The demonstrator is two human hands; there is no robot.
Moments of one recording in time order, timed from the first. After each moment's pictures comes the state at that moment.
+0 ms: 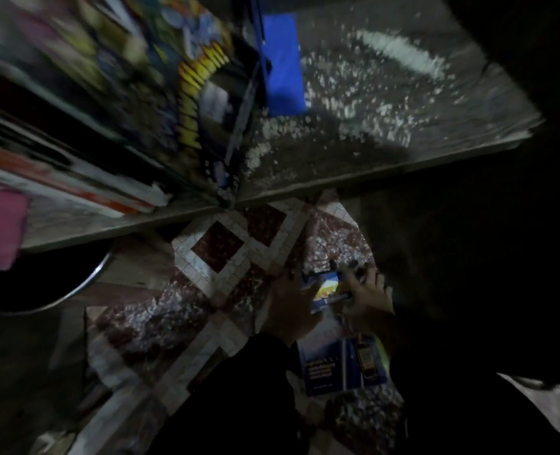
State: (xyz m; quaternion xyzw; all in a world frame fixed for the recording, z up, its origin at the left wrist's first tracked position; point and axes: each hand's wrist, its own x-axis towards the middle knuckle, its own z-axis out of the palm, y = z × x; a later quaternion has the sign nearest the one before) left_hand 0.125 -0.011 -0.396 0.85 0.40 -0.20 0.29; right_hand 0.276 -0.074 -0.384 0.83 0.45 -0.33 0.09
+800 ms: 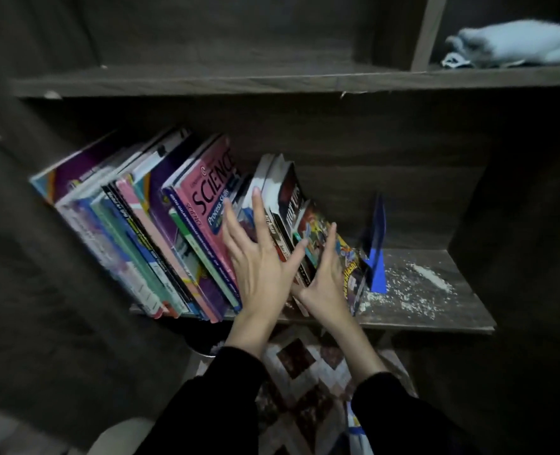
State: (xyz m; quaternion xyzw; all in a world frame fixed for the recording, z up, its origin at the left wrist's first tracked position) left_hand -0.011 0.042 0.014 0.68 0.57 0.46 0.02; right_hand 0.089 0.029 -0.037 0.60 0.60 -0.22 -0.48
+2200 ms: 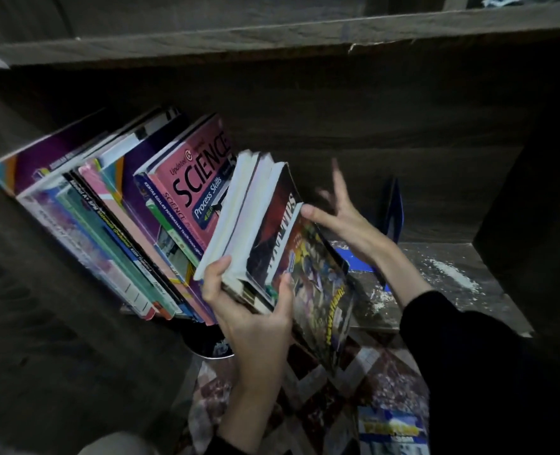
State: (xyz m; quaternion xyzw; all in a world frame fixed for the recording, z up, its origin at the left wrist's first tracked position) left_hand -0.006 -0.003 -0.030 0.57 0.44 0.70 0.01; right_hand 0.144 0.100 0.020 0.47 0.62 -0.45 -0.44
